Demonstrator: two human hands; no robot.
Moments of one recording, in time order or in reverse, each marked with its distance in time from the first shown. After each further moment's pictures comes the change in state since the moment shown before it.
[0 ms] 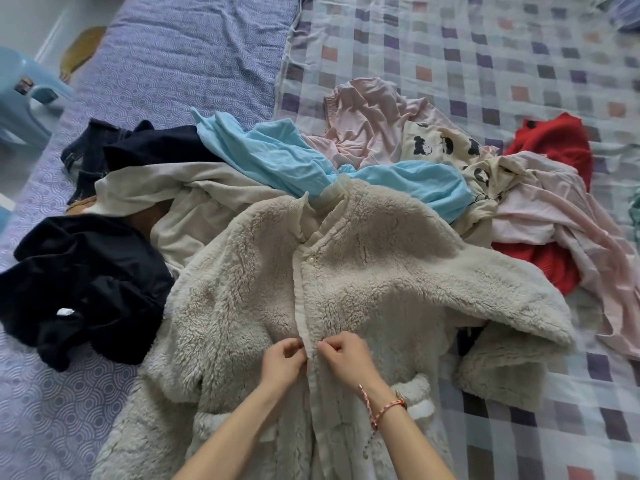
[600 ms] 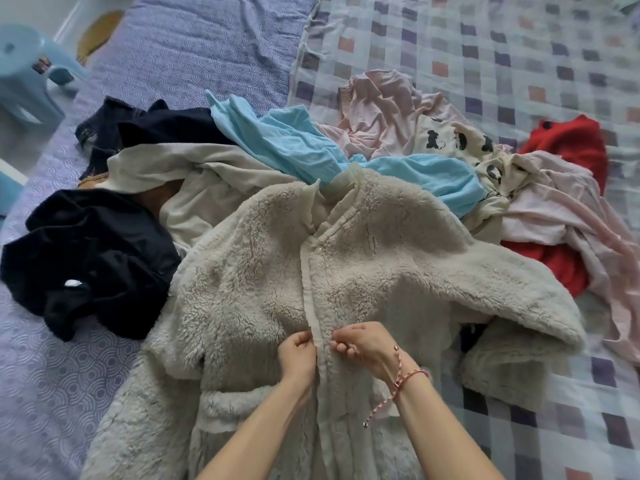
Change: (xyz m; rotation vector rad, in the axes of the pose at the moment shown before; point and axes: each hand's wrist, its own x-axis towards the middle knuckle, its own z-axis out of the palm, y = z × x) left_hand -0.016 -0.002 0.035 -0.376 0.181 -0.155; right_hand -0.002 0.001 -0.021 0.622 -0.158 0.449
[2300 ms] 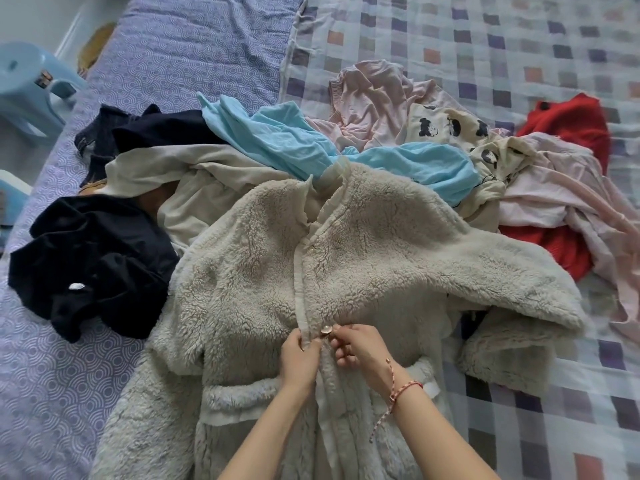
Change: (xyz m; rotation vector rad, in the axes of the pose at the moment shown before) left_hand -0.014 -0.013 -0.006 0.208 0.003 0.119; right_hand 0.000 0.029 0.005 0.230 0.005 -0.099
